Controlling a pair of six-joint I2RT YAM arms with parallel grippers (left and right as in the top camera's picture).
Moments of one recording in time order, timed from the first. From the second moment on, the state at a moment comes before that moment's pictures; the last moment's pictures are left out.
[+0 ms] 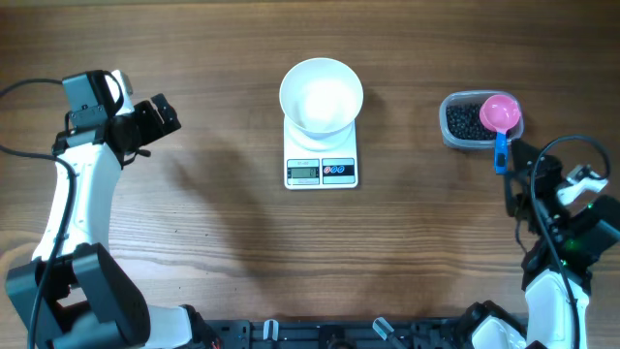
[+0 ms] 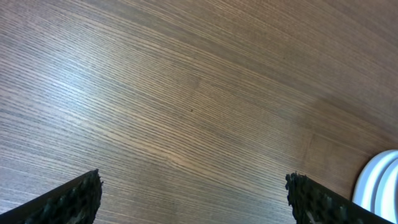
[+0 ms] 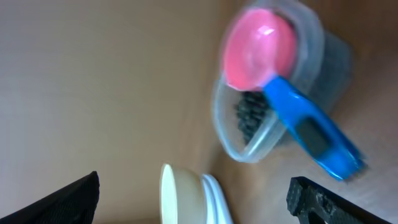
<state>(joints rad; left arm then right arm) 0.28 1.59 1.12 -0.52 0.17 -0.20 -0.68 1.05 0.30 0.35 -0.86 1.07</state>
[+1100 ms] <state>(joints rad) 0.28 1.59 1.12 -0.52 0.17 -0.20 -0.68 1.38 0.30 0.67 -0.88 1.04</state>
